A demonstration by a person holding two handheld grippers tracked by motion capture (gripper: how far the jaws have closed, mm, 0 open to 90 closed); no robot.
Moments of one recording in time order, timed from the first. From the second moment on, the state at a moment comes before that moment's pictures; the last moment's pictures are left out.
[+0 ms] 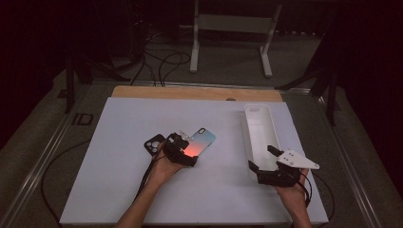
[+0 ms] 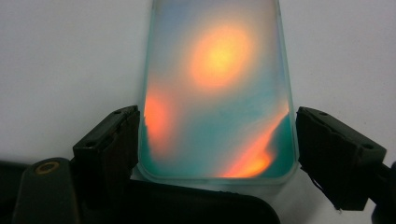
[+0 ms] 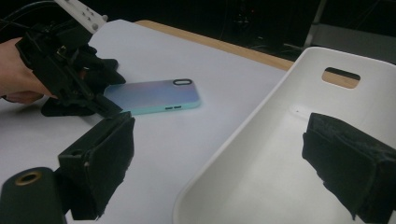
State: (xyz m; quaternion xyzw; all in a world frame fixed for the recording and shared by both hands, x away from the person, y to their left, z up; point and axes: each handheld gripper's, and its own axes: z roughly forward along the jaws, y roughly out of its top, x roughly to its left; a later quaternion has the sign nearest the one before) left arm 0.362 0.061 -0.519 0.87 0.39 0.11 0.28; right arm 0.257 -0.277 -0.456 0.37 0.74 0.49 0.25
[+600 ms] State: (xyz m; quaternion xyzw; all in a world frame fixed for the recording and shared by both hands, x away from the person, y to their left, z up) left arm 0.266 0.192 -0.465 0.77 0.36 0.24 0.47; right arm 0.258 -0.277 -0.458 0.36 0.75 0.50 0.25
